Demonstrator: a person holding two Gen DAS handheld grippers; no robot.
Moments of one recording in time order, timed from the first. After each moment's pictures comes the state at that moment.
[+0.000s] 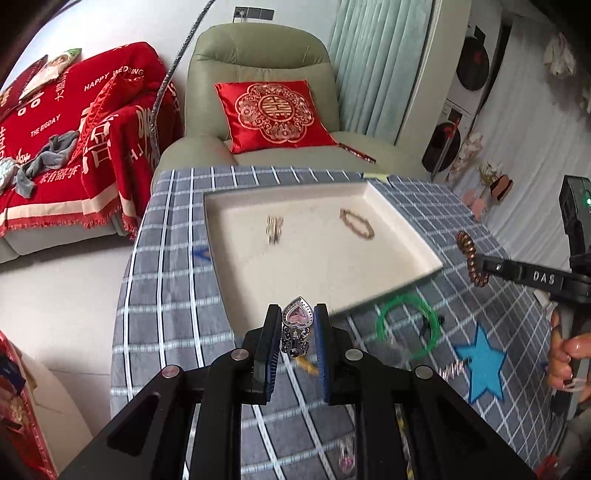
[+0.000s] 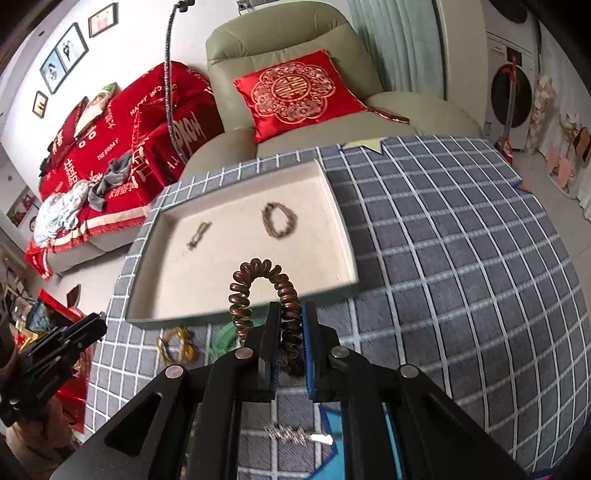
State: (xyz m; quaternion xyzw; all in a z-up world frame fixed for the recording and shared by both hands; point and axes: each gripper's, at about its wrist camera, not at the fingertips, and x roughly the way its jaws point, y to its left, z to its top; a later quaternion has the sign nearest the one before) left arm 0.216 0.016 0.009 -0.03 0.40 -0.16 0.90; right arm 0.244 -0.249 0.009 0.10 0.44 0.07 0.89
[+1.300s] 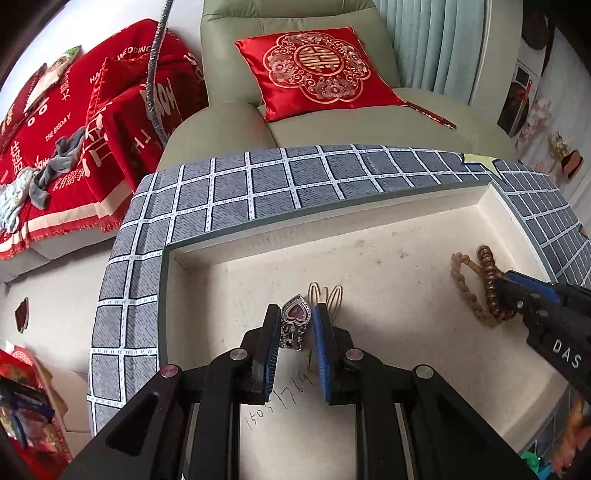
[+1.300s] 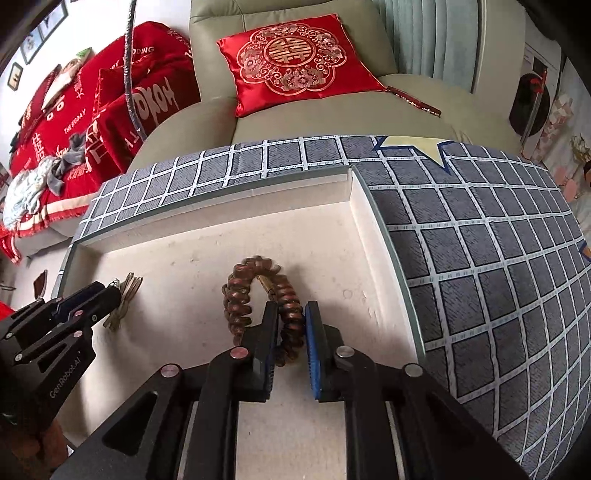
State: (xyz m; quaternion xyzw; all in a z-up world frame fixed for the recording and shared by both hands) left arm 0.389 -0.040 -0.061 0.04 0.48 -0.05 0.87; right arm 0.409 -0.214 -0.066 0.05 0.50 0.03 0.87
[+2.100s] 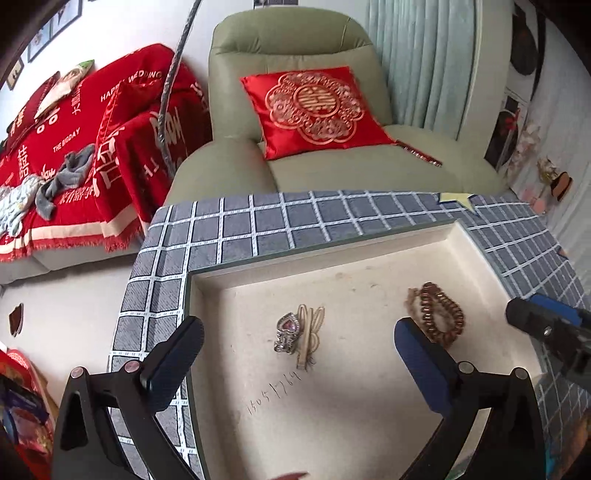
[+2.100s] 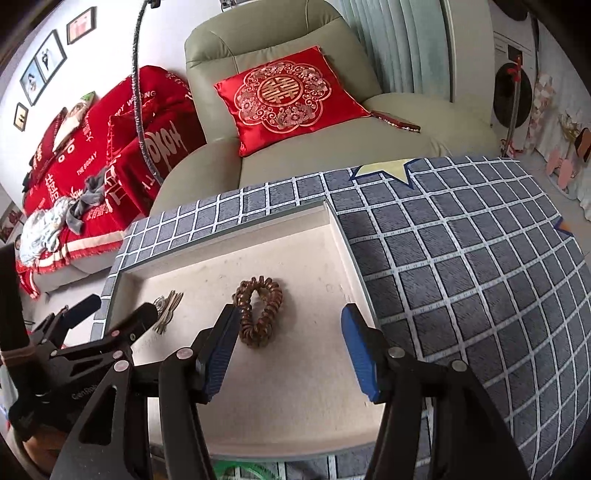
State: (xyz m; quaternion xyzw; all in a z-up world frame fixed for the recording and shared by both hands) left arm 0.360 -0.036 -0.018 0.02 0.42 -0.06 0.91; right arm 0.354 -0.236 -0.015 0.12 0.44 0.04 0.89
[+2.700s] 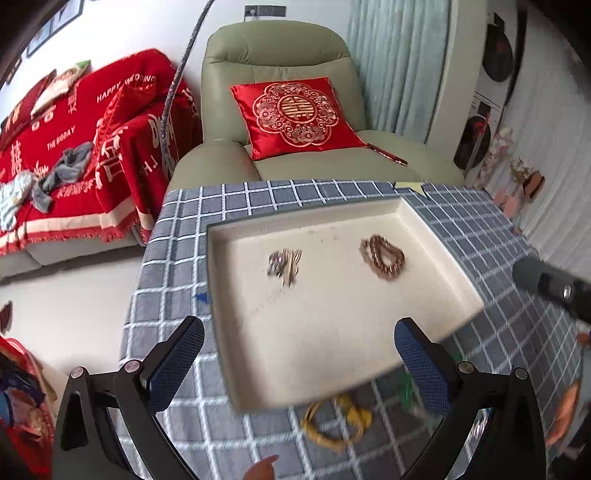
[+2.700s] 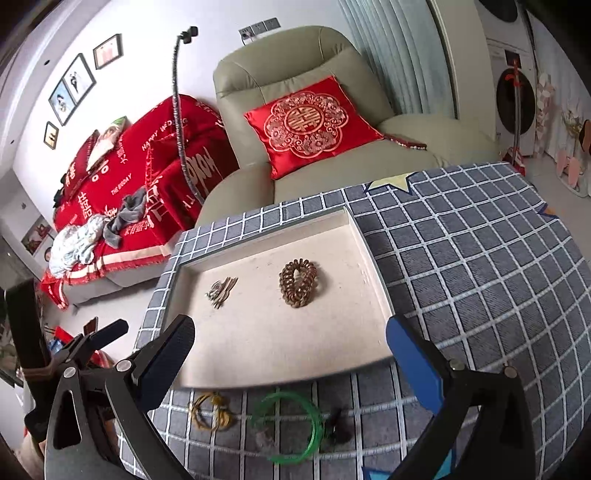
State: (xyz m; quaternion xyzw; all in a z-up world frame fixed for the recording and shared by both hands) left arm 0.262 -0.016 0.010 0.02 0.41 -0.10 0.91; right arm 0.262 -0.235 0.025 0.14 0.39 0.08 0.91
